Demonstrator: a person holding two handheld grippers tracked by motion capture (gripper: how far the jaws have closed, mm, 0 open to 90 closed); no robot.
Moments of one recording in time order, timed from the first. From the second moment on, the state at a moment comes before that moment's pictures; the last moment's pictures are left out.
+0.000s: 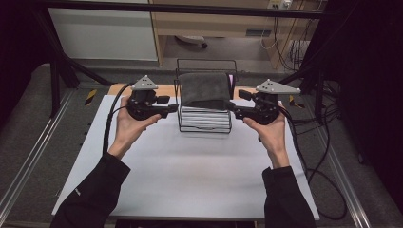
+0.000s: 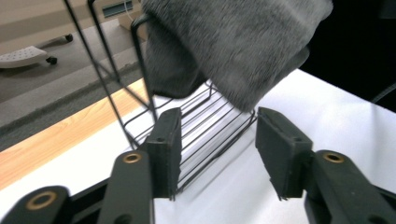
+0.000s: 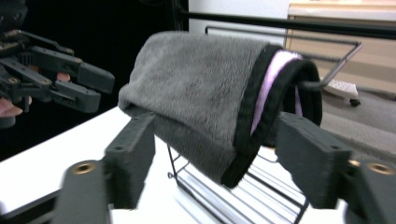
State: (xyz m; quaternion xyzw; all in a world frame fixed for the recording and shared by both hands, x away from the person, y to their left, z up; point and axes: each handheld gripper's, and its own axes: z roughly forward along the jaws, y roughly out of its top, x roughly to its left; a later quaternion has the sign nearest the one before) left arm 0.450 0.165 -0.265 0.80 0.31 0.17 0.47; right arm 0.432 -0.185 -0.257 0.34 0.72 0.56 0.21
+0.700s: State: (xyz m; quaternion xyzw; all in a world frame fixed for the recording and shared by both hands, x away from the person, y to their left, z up) left arm 0.405 0.209 -0.333 0.81 0.33 0.17 0.46; right arm 0.403 -0.207 -0.312 0.36 0.74 0.54 0.18
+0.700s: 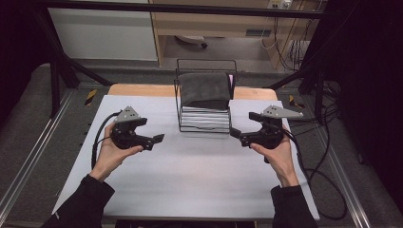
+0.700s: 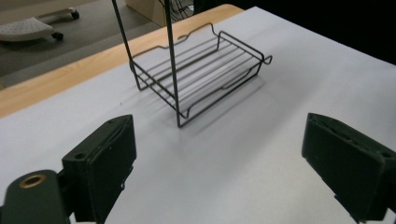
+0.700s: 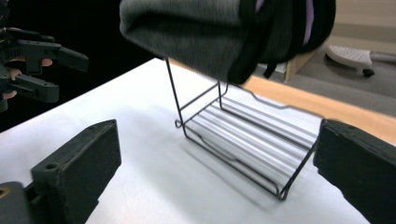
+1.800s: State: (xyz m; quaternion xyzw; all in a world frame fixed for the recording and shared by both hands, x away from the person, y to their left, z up) left arm 0.367 0.261 -0.430 0.81 0.36 0.15 0.44; right arm 0.372 -0.248 -0.434 0.39 0.77 0.49 0.10
